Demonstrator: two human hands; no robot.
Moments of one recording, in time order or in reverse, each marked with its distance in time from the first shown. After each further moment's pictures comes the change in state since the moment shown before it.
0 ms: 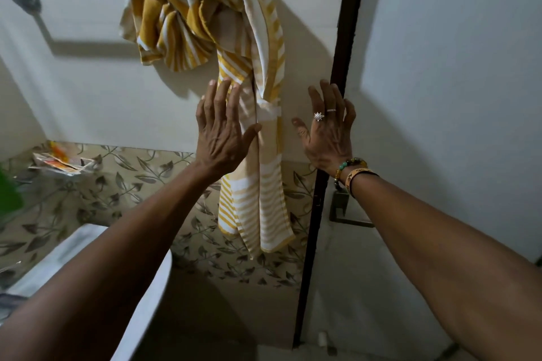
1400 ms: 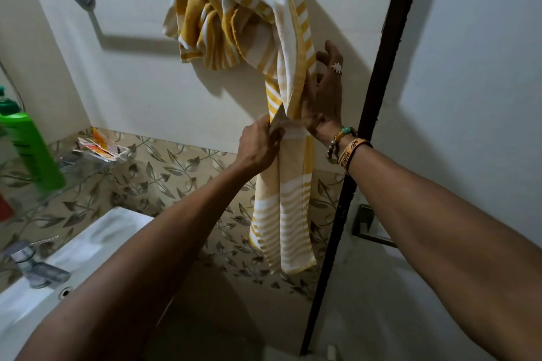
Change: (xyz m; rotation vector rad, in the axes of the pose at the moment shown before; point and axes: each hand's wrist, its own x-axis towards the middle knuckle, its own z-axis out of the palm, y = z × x) left_hand 0.011 0.020 0.005 -0.438 -0.260 -0.466; right_hand 0.067 -0.040 0.017 0.268 -0.775 0.158
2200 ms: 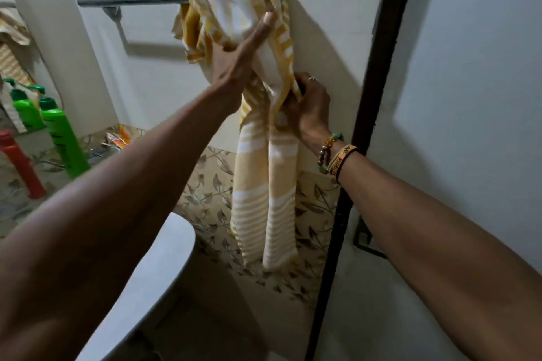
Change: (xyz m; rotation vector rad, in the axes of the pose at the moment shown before) left_hand 0.054 0.098 -0.071 -0.796 0.325 -0.276; right_hand -0.010 -0.024 -0.007 0.705 0.545 -0.276
